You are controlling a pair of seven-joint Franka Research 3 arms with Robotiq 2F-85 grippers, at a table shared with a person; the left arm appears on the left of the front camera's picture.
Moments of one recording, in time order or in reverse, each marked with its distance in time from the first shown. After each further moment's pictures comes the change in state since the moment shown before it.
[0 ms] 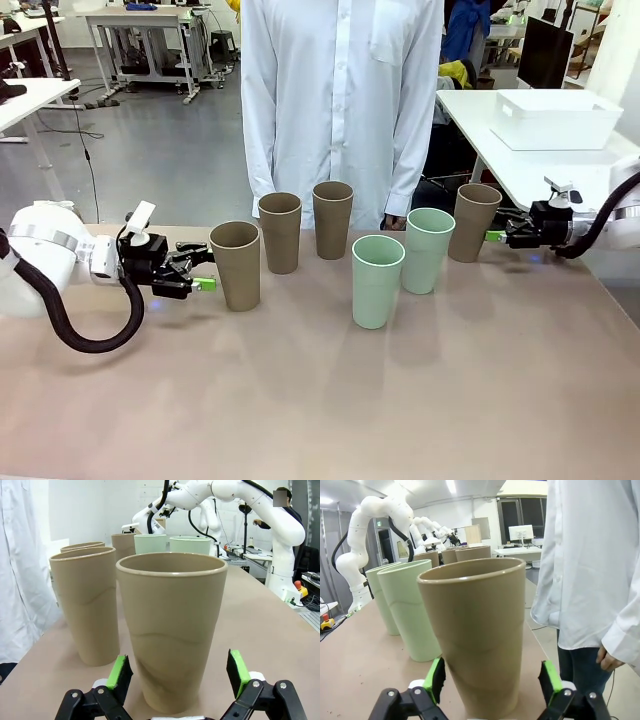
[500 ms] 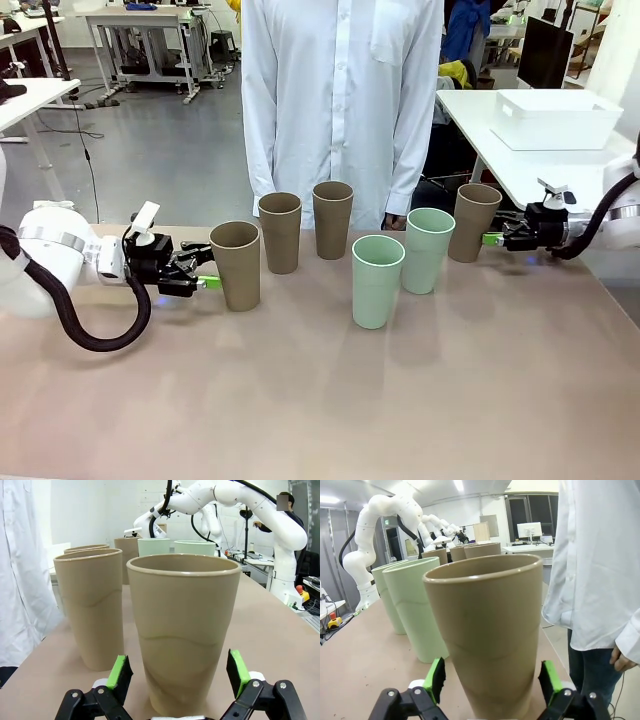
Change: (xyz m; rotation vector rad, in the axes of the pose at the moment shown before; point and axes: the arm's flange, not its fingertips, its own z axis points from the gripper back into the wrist) left arm -0.004 0.009 -0.006 0.002 -0.030 0.001; right arm -0.001 0.003 -0.013 0.045 0.015 -0.014
